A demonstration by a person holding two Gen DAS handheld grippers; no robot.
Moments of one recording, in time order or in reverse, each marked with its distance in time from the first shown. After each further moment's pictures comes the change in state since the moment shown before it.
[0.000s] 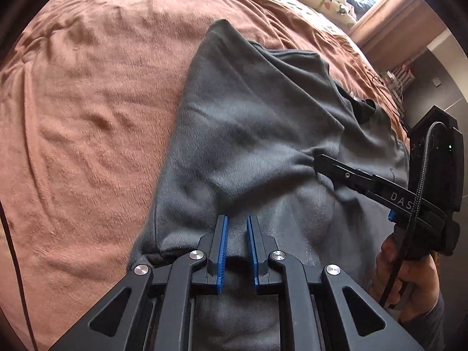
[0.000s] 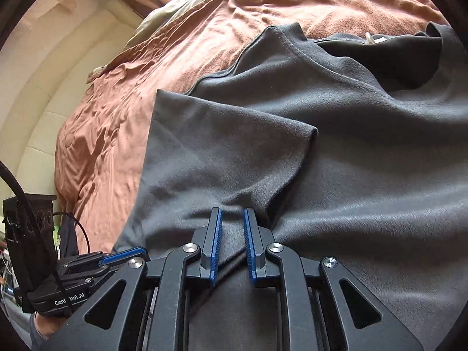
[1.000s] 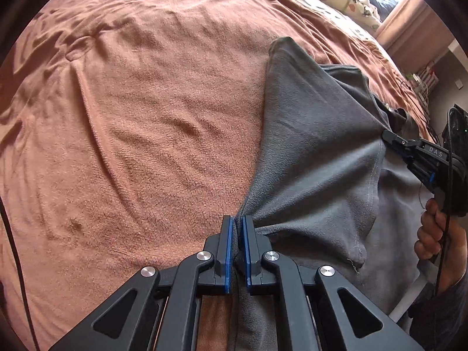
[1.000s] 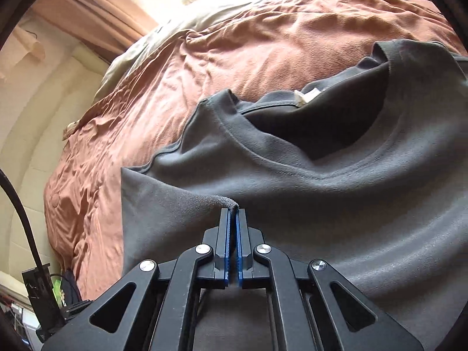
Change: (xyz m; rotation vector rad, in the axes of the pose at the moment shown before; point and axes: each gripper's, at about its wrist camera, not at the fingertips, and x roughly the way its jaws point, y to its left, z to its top) left arm -0.027 0.046 0.011 -0.032 0.002 0.141; right arm -0.022 -0.049 0.037 0.195 -0.140 -0.076
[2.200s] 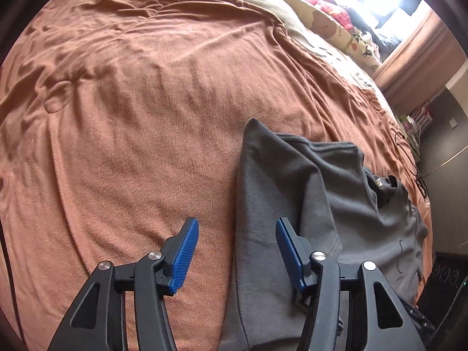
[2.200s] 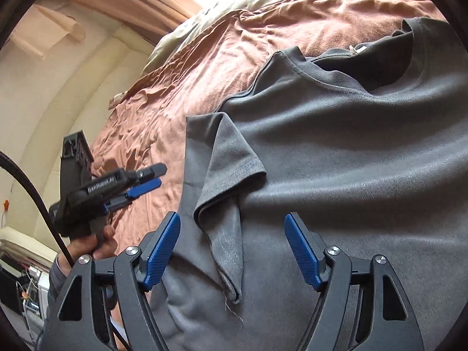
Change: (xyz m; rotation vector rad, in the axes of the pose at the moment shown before) left arm 0.001 -0.005 0.081 -0.076 -0.138 -0.074; right arm -0.034 0.019 -0.055 -0.068 0.070 0.220
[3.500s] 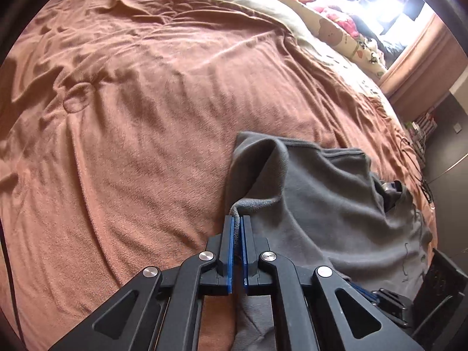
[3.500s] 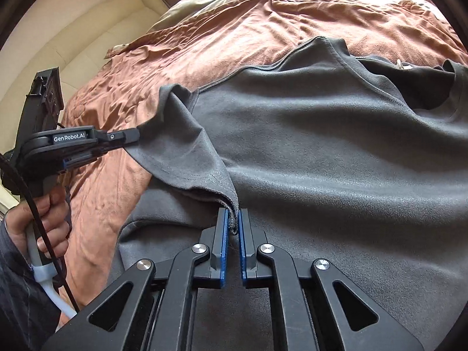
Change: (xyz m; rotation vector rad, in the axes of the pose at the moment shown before) left arm -0.022 0.009 0.000 -0.008 -0.055 0.017; right arm 0.035 0.042 -0.015 -0.247 0.085 -0.139
